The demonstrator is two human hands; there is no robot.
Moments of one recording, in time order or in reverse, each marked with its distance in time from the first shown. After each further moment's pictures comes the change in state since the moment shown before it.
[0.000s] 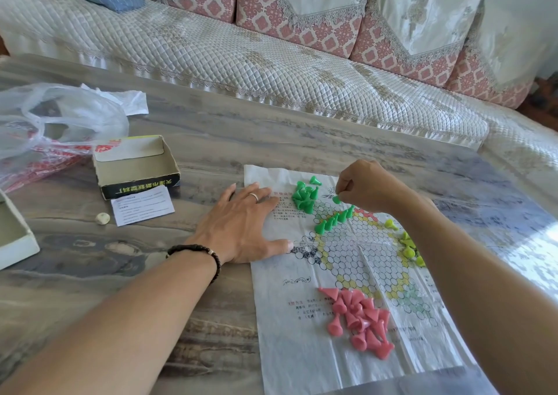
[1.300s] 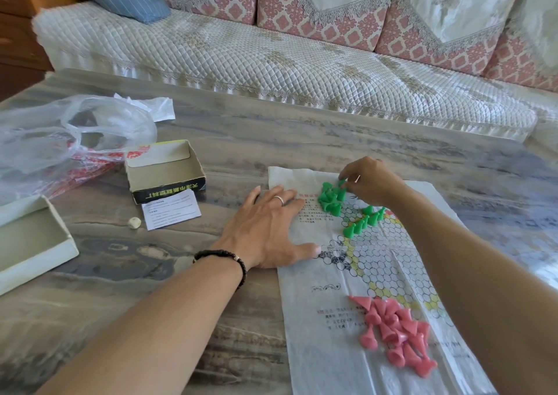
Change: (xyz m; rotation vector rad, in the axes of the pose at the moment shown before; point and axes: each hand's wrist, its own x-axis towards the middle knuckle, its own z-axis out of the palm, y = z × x) left_hand 0.001 0.001 -0.001 -0.013 0.024 0.003; right_hand 0.047 0.003 0.037 0.104 0.066 -0.012
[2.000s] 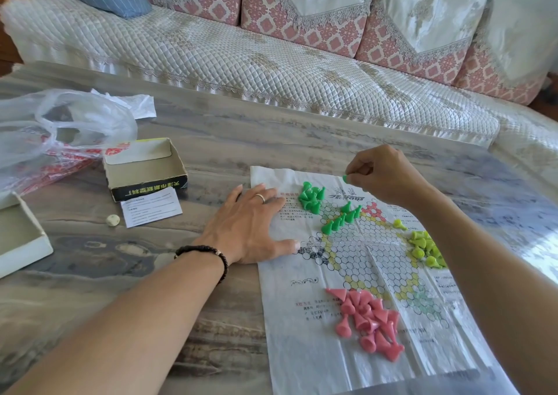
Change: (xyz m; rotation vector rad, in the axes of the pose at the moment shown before) left_hand 0.000 -0.001 0.000 0.009 -0.023 -0.001; right_hand -0.052 -0.012 -0.057 0.138 0.138 0.004
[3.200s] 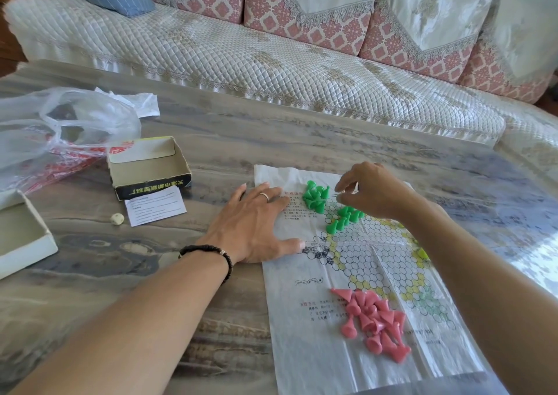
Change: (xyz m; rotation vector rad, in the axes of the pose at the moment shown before) left_hand 0.000 0.001 -0.001 -0.011 -0.002 -0.007; right_hand -0.004 -0.006 0.023 -0.187 -0.190 -0.086
